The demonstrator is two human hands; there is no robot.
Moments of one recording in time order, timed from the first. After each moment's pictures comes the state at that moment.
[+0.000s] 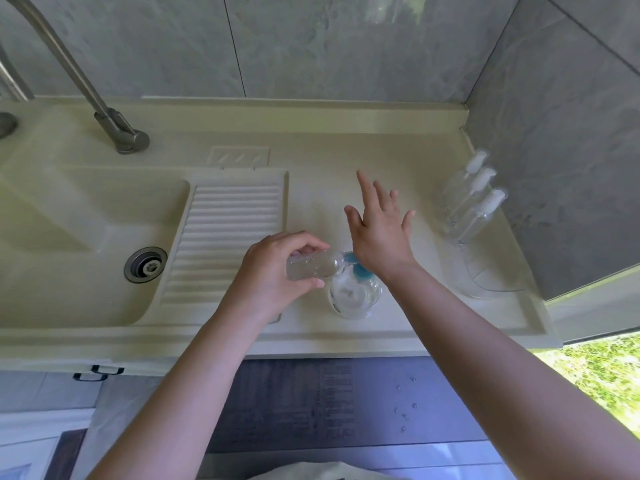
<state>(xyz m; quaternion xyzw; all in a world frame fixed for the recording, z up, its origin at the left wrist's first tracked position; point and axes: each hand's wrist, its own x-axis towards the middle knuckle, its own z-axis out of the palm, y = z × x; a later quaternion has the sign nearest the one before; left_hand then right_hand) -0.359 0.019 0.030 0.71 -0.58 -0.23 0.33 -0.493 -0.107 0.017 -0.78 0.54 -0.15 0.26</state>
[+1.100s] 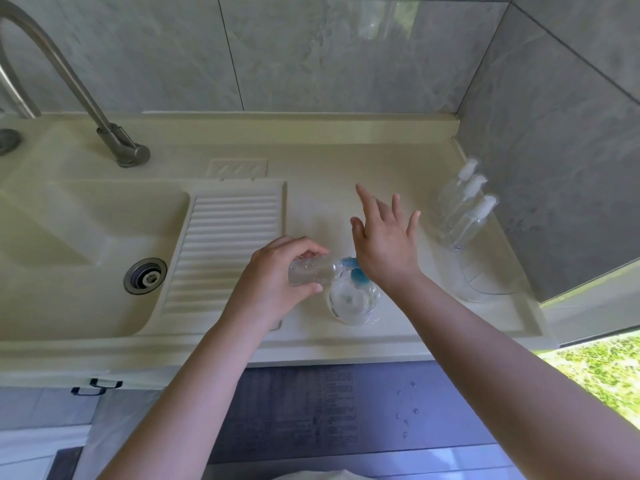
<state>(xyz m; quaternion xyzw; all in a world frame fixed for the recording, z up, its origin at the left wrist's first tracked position) -0.358 0.018 0.029 0.71 -0.59 -0.22 0.33 -0.503 -0.106 0.013 -0.80 0.54 -0.15 0.19</state>
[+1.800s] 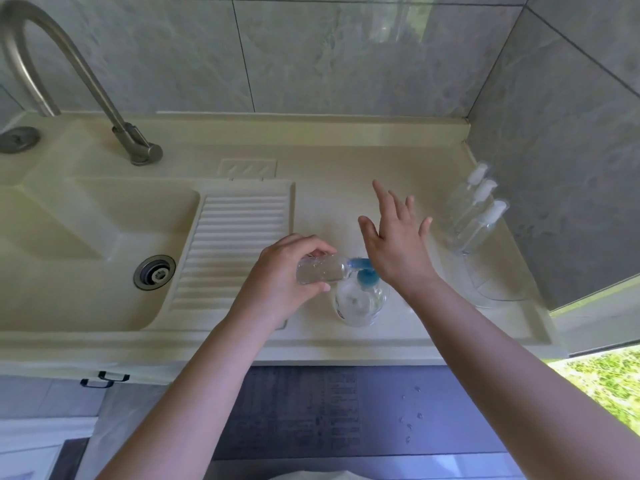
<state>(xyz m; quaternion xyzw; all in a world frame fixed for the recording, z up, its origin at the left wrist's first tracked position) -0.360 0.017 0.031 0.70 -0.59 -0.21 0.34 -0.509 -0.103 0.028 -0.80 0.53 -0.17 0.23</state>
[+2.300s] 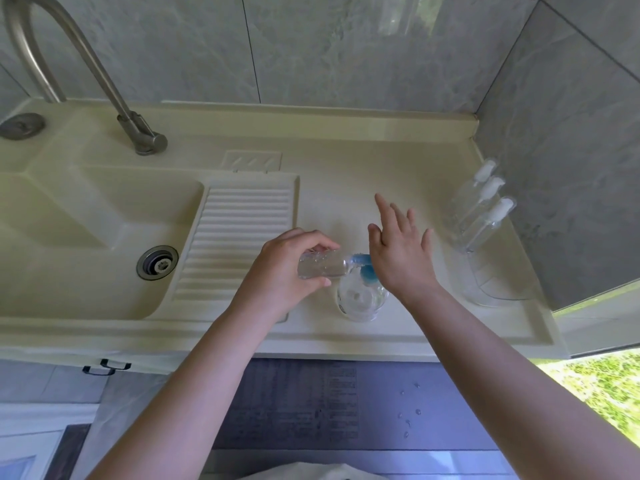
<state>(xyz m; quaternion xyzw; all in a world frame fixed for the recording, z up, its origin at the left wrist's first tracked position) -0.359 0.020 0.029 0.71 -0.58 -0.21 0.34 -0.515 -0.092 0.018 -0.80 0.55 -0.11 0.22</state>
